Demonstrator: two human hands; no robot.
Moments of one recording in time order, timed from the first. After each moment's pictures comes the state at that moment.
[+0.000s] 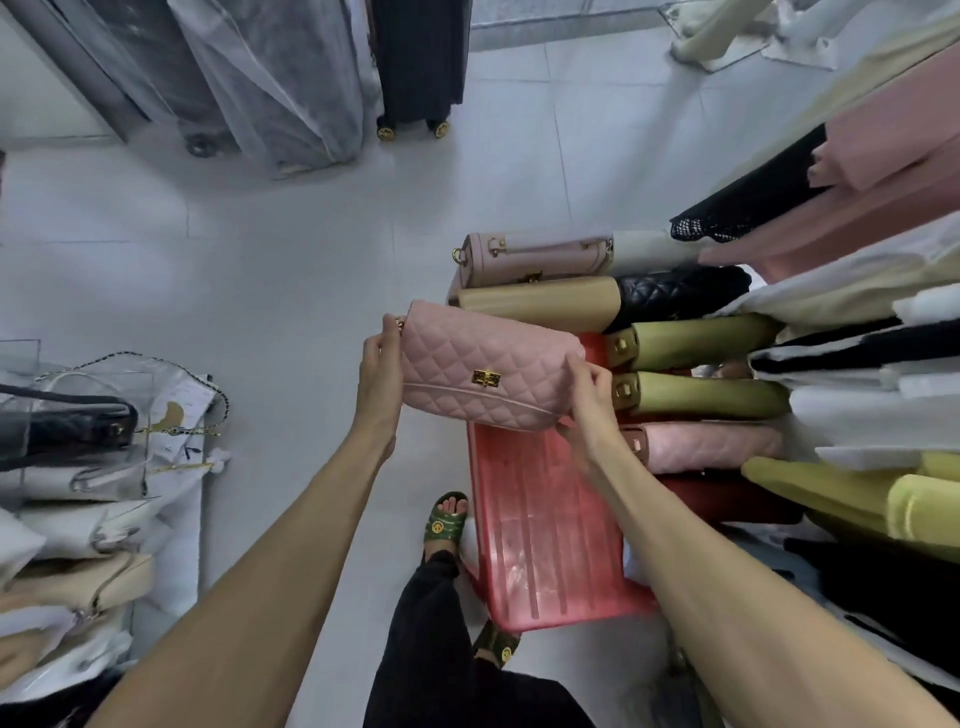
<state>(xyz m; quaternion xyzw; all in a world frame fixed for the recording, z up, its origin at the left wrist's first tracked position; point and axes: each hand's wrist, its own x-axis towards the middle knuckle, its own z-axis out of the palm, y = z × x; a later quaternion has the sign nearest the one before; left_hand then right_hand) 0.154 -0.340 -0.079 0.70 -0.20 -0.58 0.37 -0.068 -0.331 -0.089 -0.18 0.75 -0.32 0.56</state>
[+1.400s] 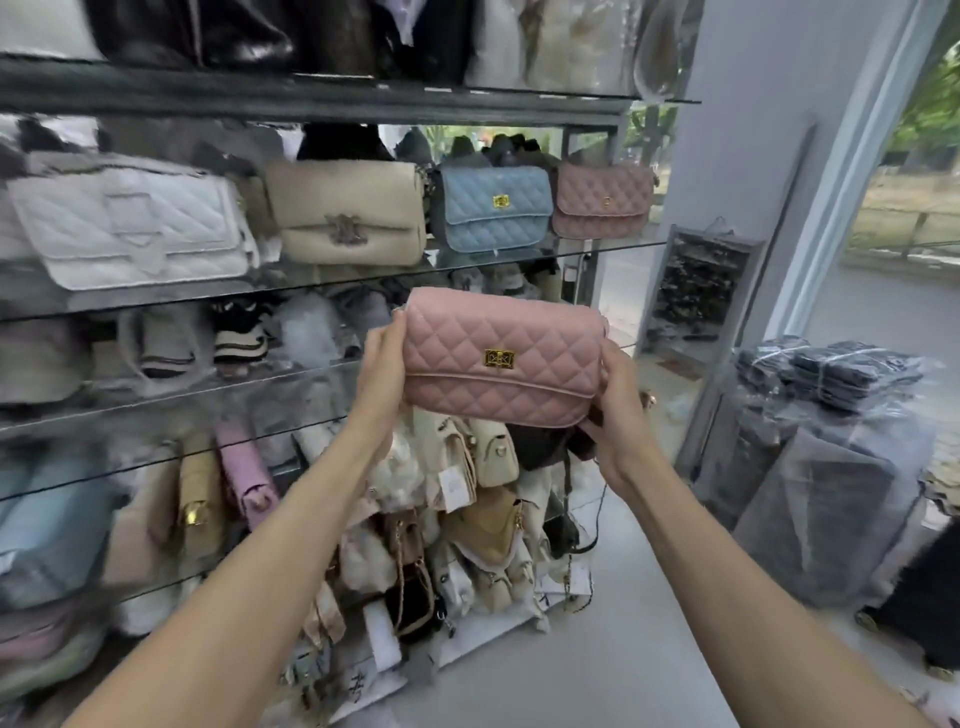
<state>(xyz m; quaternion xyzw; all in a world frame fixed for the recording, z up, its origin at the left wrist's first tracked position) 0.303 0.170 0.339 0.66 -0.06 0.02 0.75 0.227 -0.041 0.308 -0.61 0.12 -0.22 0.75</state>
